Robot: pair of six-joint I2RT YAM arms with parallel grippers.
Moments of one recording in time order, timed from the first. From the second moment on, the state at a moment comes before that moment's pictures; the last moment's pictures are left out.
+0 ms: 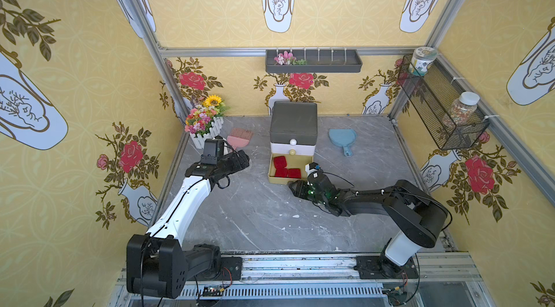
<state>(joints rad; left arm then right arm) -0.13 1.23 0.92 -0.52 0.18 -0.51 0.80 1.69 0.67 0.39 -0.03 0.92</state>
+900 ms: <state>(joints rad) -0.13 1.23 0.92 -0.52 0.18 -0.51 0.80 1.79 0.71 0.47 0.02 0.95</state>
